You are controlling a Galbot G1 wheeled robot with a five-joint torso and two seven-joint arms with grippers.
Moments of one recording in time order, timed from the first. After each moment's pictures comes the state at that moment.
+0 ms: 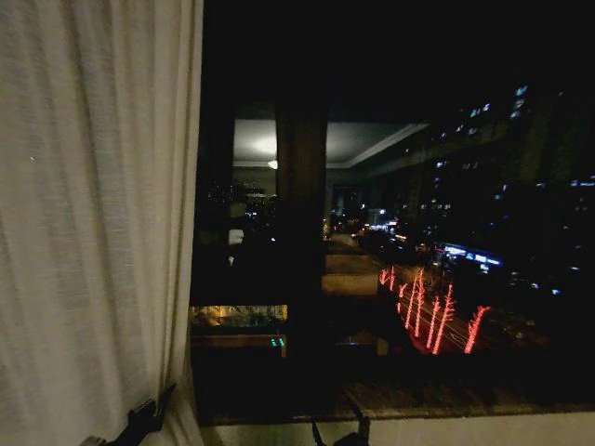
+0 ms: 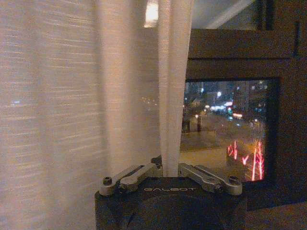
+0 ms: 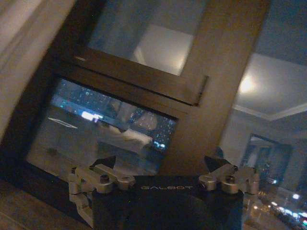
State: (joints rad) left arm 1.42 -1.01 -0.73 -1.88 -0.53 0.11 0.17; right arm -1.52 1.37 0.29 2.01 -0.30 0.15 0.07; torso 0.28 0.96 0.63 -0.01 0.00
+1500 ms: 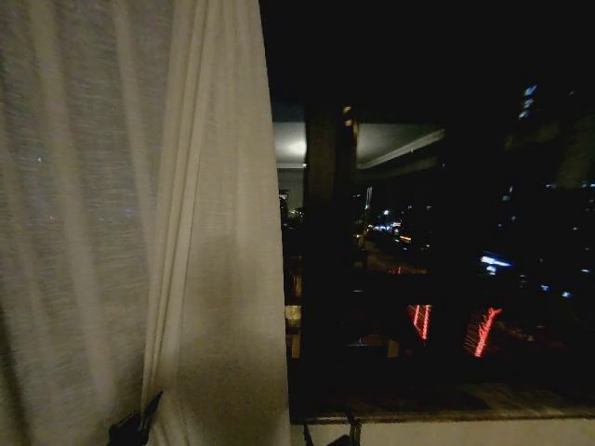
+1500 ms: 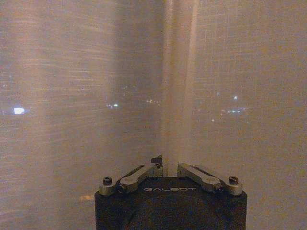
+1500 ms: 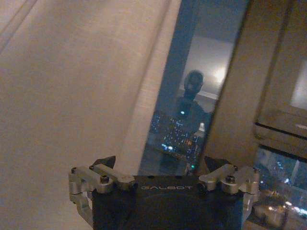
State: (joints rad) left arm 1.54 -1.08 -0.83 -1.94 -0.51 0.08 0.18; right arm -1.51 1.37 0.26 2.00 -0.27 0.15 0.07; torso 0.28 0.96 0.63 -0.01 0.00
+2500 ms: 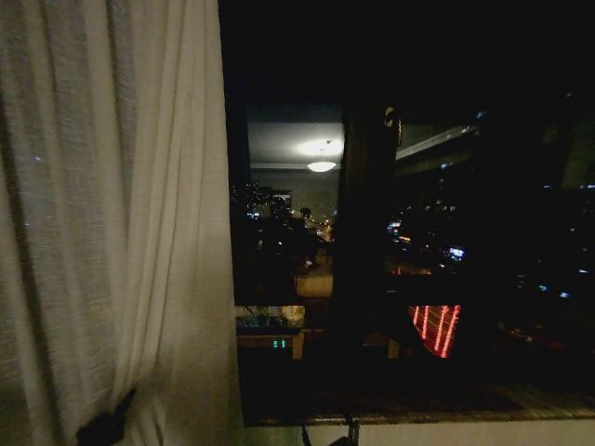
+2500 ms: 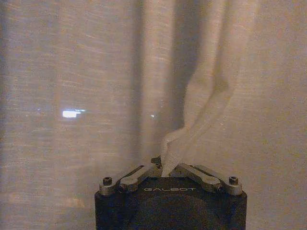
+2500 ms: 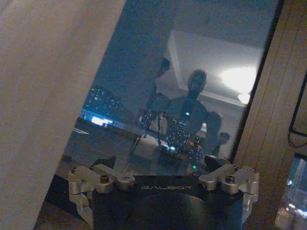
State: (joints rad) left arm 1.54 -1.11 -1.03 -1.94 -0.62 0.10 0.15; right arm -1.49 1.37 0.26 1.97 -0.27 0.17 0.07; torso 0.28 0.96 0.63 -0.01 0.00
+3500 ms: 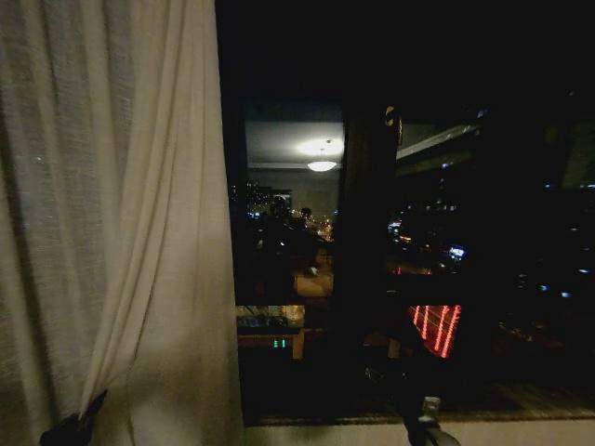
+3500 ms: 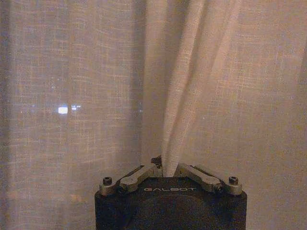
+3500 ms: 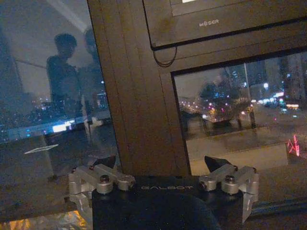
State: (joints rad) left arm 1.58 -1.08 -1.07 -1.90 -0.65 0.09 0.20; right arm -1.07 1.37 0.67 1.62 0.37 -0.15 -0.17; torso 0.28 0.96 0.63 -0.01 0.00
